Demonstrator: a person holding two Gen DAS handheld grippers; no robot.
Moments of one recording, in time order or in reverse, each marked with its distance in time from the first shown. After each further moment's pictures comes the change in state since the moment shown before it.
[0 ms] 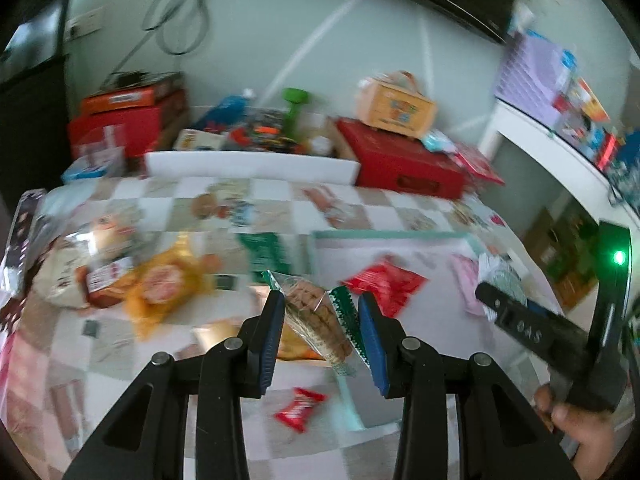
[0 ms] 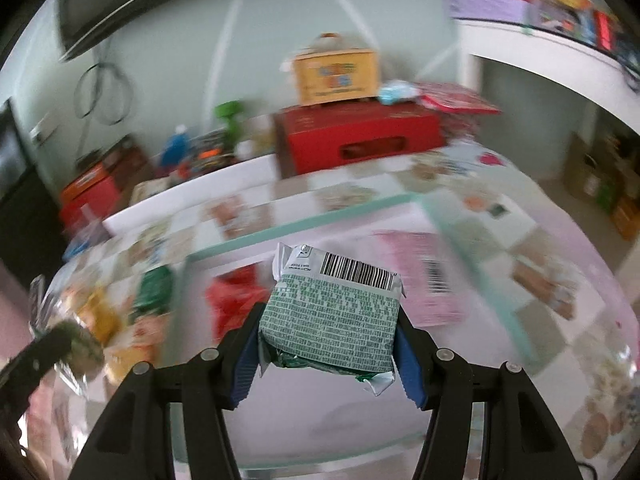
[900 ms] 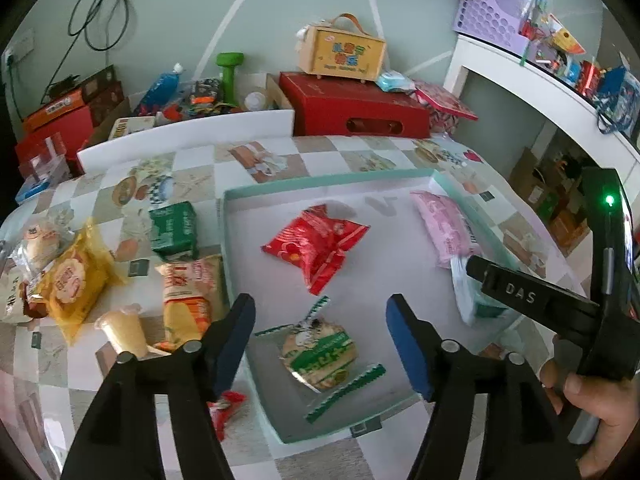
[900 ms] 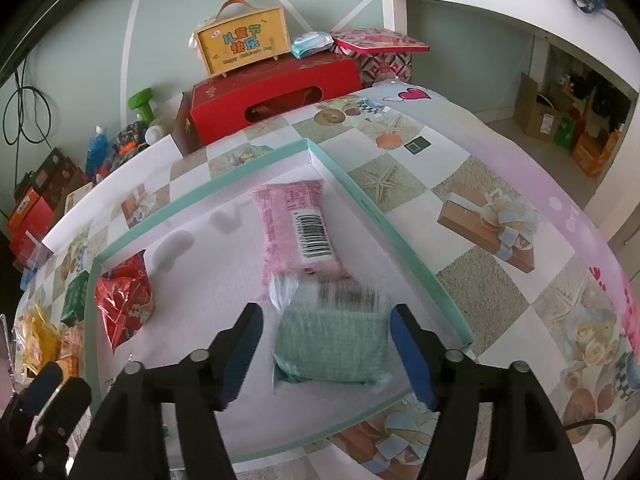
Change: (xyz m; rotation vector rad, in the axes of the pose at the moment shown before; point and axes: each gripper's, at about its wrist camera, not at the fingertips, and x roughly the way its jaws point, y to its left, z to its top) left arm 0.051 -0.061 -0.018 0.126 0.123 -0.030; right arm 0.032 -0.061 -0.010 0.116 0.138 -0.120
